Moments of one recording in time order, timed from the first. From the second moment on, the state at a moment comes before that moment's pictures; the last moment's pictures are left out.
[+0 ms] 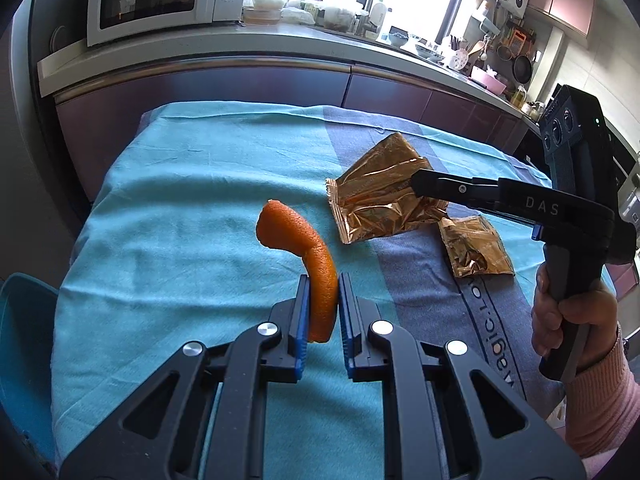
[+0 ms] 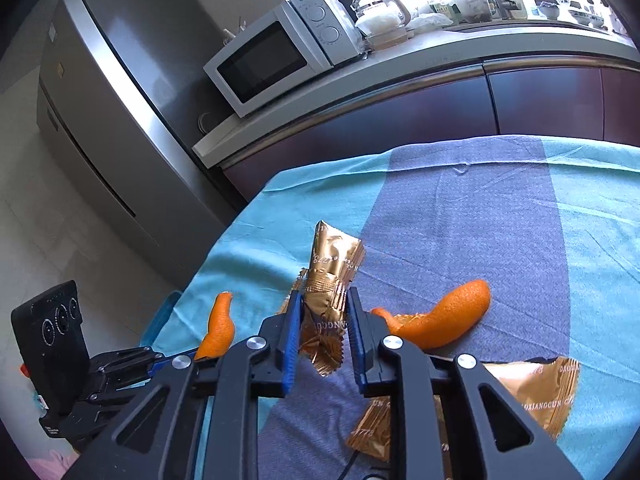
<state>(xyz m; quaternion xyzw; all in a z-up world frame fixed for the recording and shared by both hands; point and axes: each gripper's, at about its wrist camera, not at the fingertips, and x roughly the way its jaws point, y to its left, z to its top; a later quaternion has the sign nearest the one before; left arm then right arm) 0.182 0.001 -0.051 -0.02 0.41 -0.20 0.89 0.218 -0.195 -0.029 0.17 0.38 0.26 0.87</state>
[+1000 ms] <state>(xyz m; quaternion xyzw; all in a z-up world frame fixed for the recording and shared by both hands) 0.118 0.069 -0.033 -0.04 0.39 -0.16 0.91 0.159 -0.145 -0.011 0.19 0.35 0.36 0.85</state>
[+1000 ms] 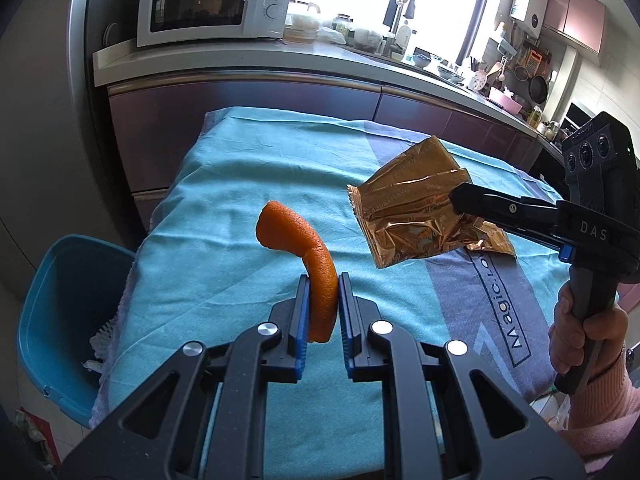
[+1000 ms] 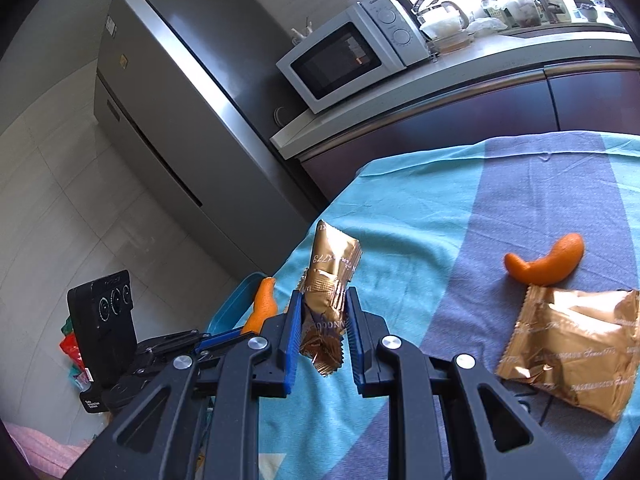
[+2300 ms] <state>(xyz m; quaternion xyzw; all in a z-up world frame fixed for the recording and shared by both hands) 0.082 0.141 -0.024 -0.06 0.38 -0.09 0.92 0.170 -0.061 -0.013 0.18 0.37 0.43 0.81</state>
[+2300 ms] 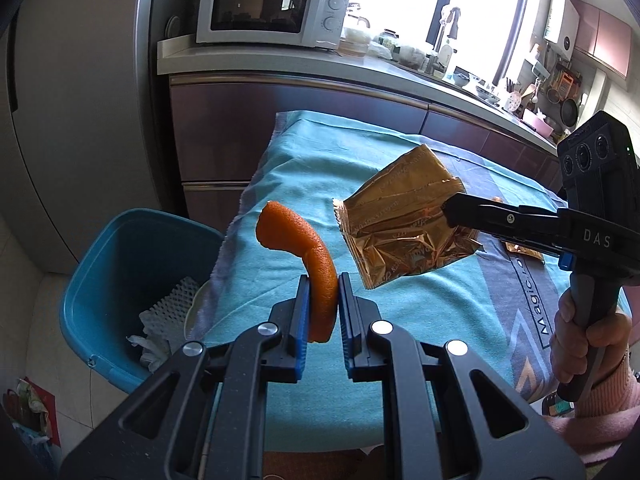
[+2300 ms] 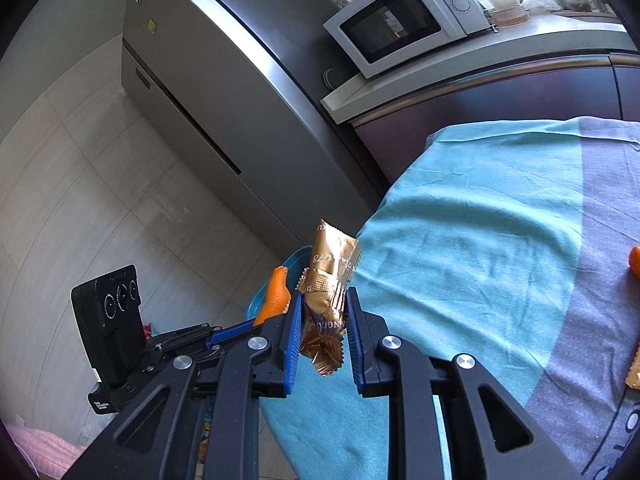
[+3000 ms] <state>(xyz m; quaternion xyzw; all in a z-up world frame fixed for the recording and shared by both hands) 0.077 0.192 -0.019 -0.07 0.37 -0.03 0.93 0.183 -0.002 0.002 0.14 0.37 0.46 0.79</state>
